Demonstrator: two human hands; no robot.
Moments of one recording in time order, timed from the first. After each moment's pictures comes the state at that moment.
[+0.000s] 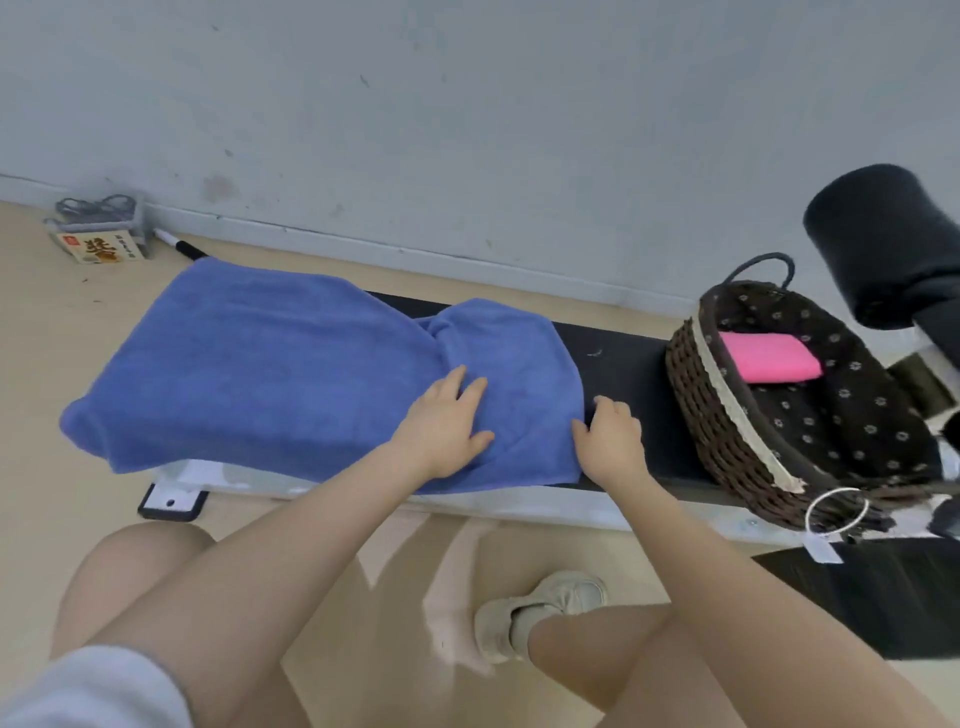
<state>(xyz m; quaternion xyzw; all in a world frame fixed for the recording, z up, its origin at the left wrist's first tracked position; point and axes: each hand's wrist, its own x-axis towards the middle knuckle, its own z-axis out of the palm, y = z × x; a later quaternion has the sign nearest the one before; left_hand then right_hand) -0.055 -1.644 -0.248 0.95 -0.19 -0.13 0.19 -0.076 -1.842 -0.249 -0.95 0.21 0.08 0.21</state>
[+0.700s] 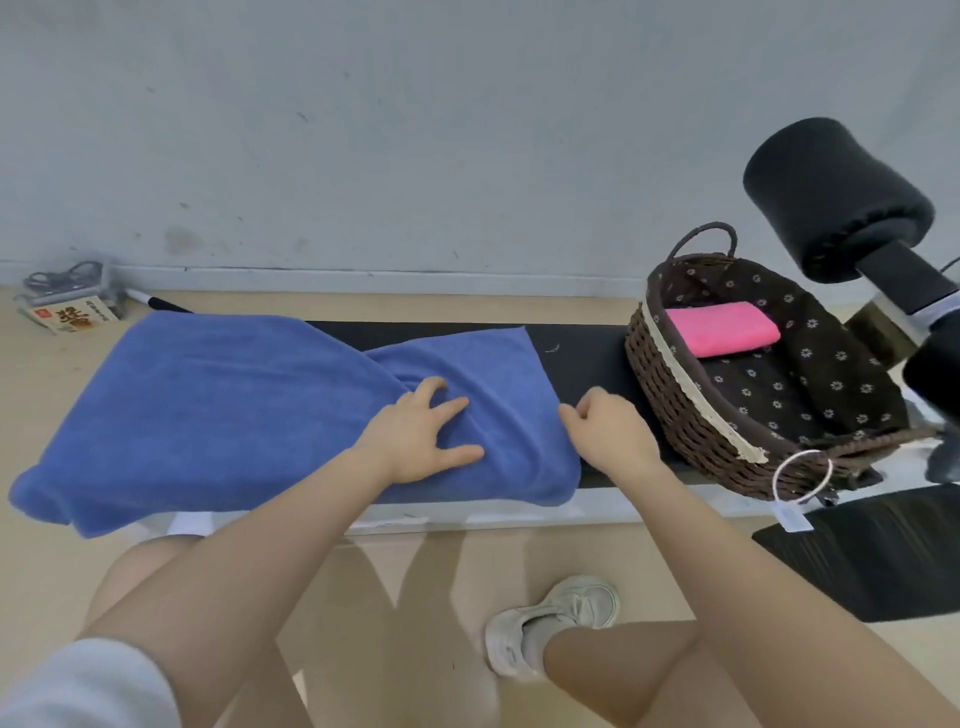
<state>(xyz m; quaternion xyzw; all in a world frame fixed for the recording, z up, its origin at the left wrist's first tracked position) -0.036 -1.658 -0.253 0.95 -0.25 -0.13 0.10 -0.087 -1.881 -0.226 -0.95 0.20 0.05 0.23</state>
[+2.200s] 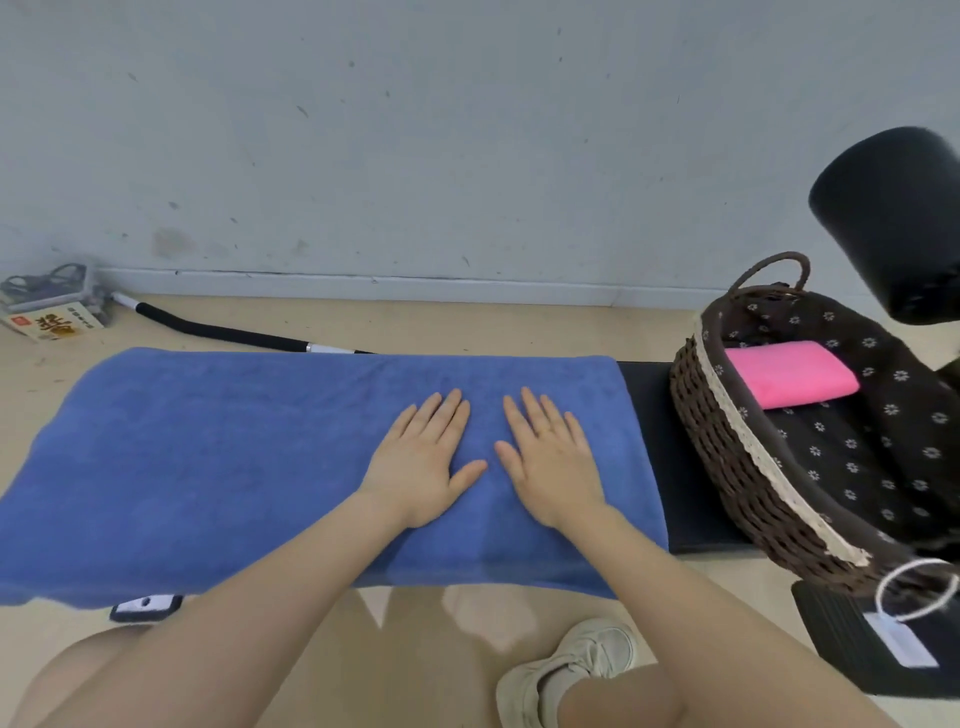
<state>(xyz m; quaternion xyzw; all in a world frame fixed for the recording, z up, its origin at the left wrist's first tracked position) 0.015 -1.662 -0.281 0.96 -0.26 -0.09 0.06 -0.016 -1.831 -0.286 -1.00 -0.01 0.07 0.06</state>
